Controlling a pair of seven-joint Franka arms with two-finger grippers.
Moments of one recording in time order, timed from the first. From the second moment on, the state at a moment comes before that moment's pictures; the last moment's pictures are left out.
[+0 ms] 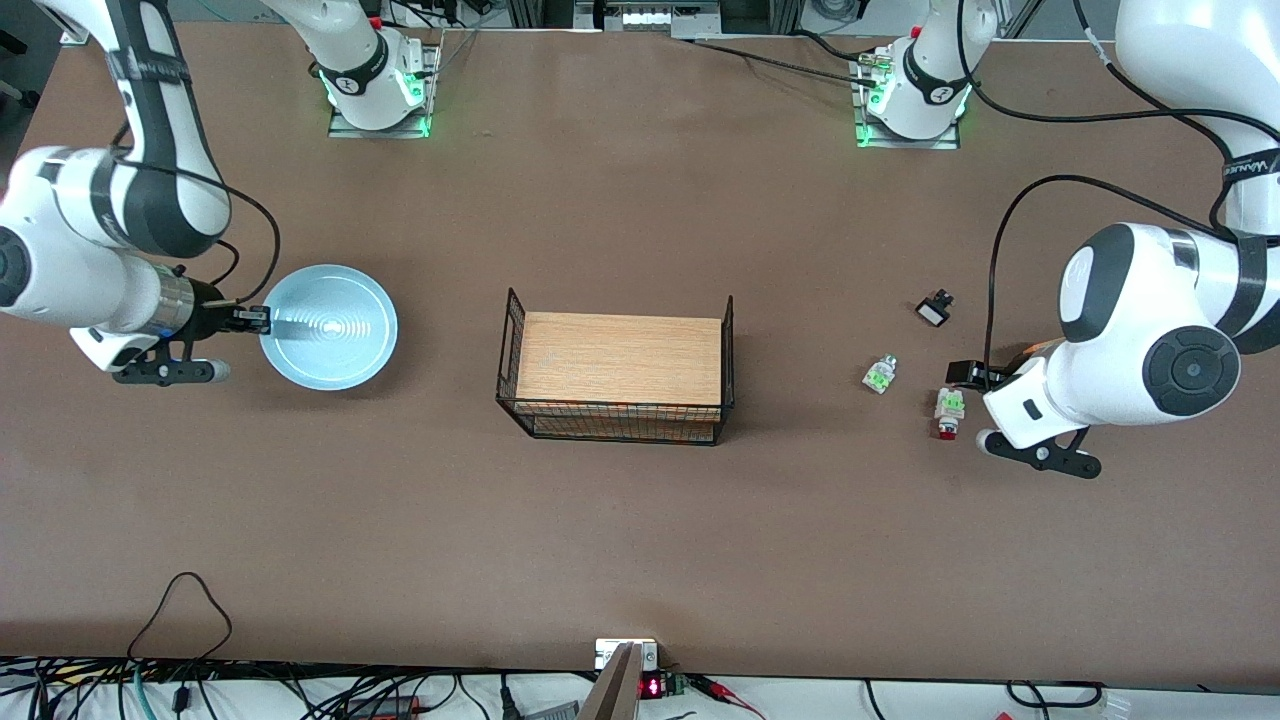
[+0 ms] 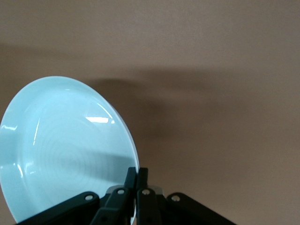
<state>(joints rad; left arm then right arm) 0.04 0.50 -0.19 -1.41 0.12 1.69 0.07 0.09 0.26 -0.17 -2.00 0.07 2.07 -0.18</state>
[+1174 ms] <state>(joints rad) 0.01 -0.02 -0.03 -1.73 0.00 1.77 0.02 0.04 0.26 -0.10 -2.22 0.08 2.36 -0.20</state>
